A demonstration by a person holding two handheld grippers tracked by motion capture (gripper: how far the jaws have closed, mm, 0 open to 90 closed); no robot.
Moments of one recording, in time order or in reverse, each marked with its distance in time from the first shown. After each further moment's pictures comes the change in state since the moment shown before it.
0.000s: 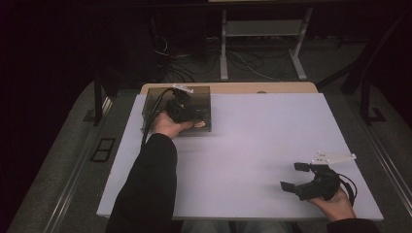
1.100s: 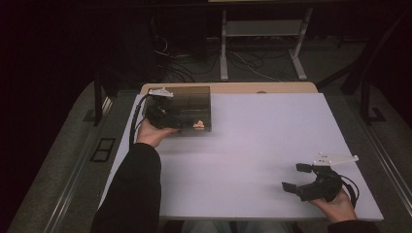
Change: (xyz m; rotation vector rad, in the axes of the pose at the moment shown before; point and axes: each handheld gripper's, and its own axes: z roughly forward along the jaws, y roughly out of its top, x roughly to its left) left arm -0.010 -0.034 -0.054 -0.137 0.054 -0.035; right arm 0.000 -0.003 -0.004 -0.002 -0.015 0.013
